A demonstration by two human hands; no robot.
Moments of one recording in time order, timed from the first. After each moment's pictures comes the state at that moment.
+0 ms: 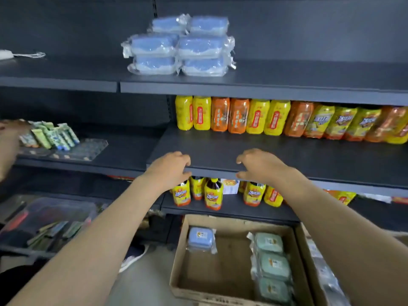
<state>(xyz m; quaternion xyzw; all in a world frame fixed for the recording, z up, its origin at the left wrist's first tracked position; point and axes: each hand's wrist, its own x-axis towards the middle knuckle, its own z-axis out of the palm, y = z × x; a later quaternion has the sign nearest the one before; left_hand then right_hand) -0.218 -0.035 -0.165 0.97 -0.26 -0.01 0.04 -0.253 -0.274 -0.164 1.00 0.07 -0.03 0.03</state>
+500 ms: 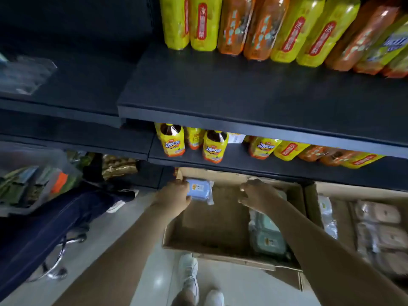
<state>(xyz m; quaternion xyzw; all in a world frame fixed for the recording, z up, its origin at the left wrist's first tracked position) -0.195 -0.041 -0.432 0.95 -0.20 -0.24 0.05 -0.235 -0.278 -0.422 0.96 0.01 -0.29 -0.01</state>
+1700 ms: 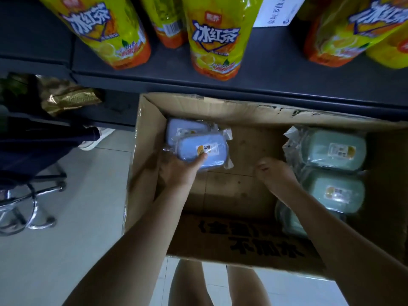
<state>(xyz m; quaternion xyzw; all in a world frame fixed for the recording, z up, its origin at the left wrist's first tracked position) -0.188 -0.111 -0.744 0.84 0.32 -0.29 0.33 -0.238 -0.320 -0.728 0.83 -0.29 -0.35 -0.32</state>
